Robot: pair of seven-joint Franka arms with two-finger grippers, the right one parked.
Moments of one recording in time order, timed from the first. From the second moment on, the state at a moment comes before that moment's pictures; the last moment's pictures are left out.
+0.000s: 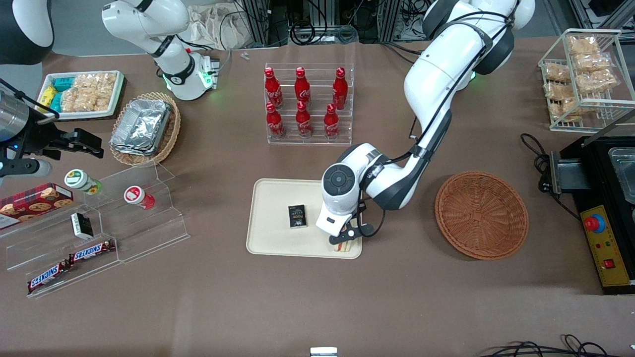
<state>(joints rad) -0.49 0.91 -0.26 -1.20 0.29 2.05 -1.07</state>
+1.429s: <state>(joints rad) -0.06 0.14 -0.25 -1.68 0.13 1.74 -0.42</state>
